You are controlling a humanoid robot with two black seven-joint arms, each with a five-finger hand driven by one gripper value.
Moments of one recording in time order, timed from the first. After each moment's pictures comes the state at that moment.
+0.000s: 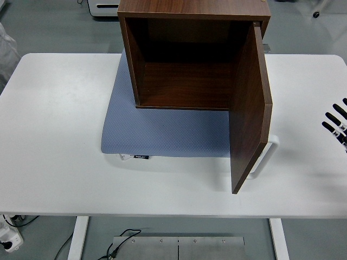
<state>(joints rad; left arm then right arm) 0.16 0.00 -0.17 -0.23 0.09 0.08 -0.04 -0.20 -0.56 1.55 1.47 -0.39 0.61 0.13</state>
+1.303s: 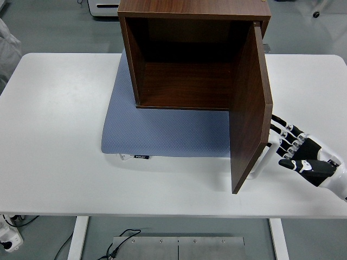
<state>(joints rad) 0.16 0.00 -0.17 -0.23 0.09 0.08 -0.04 -0.07 -0.52 1.28 1.53 -0.53 0.61 0.10</state>
